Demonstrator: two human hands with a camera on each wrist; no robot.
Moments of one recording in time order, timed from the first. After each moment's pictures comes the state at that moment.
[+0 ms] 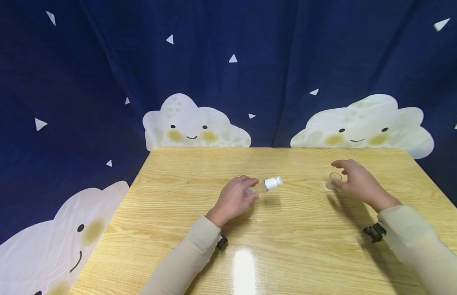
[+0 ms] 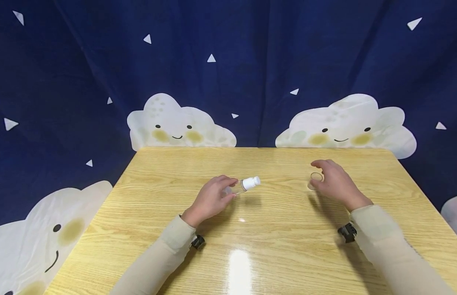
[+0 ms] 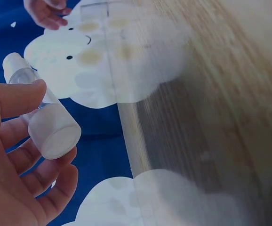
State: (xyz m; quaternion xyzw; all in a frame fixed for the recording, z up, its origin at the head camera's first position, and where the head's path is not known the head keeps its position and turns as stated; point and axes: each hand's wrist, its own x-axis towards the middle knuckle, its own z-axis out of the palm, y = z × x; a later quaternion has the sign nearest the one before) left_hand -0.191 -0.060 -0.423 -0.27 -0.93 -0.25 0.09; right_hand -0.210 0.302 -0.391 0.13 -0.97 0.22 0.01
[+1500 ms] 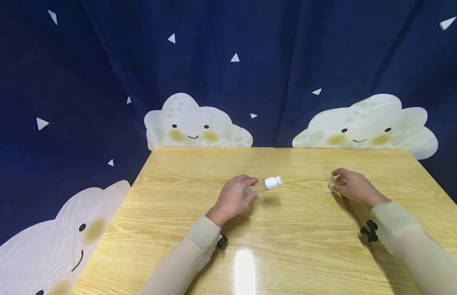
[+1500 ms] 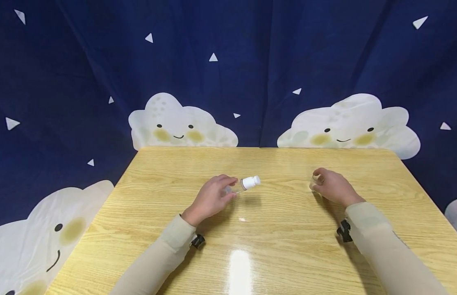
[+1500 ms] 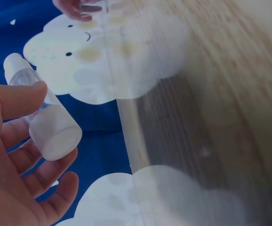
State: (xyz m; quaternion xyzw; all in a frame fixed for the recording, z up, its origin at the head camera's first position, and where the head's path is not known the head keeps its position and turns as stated) left_hand -0.196 -0.065 -0.424 -0.26 -0.93 -0.24 0.08; right_hand -0.232 0.319 -0.432 0.12 -0.97 0.20 -0.05
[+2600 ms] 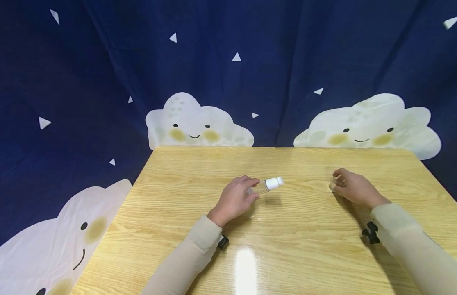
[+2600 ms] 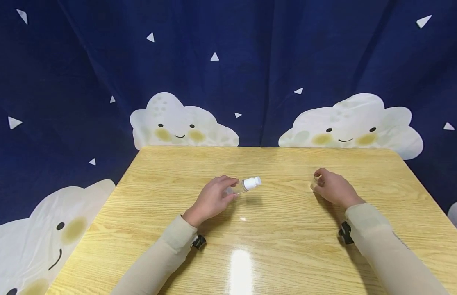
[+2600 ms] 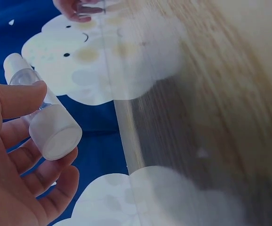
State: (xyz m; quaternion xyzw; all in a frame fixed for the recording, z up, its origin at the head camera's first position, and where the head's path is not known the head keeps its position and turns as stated) left_hand -0.194 -0.065 -0.427 -0.26 -0.93 -0.24 0.08; right_hand -0.233 0.318 -0.439 0.12 -0.97 0.19 -0.06
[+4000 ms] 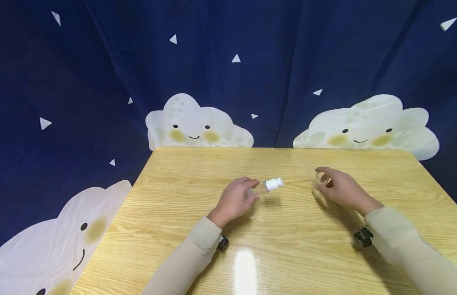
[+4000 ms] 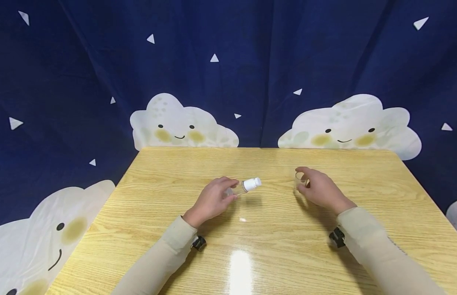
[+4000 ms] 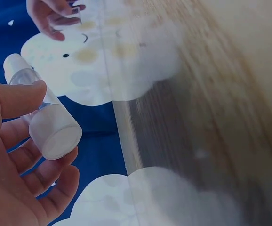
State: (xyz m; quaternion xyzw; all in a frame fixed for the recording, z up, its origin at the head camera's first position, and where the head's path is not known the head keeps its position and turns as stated) left_hand -0.193 -0.064 -0.427 -0.26 -0.93 -0.24 0.08; right_hand -0.212 0.271 -0.414 0.18 -0.96 0.23 0.02
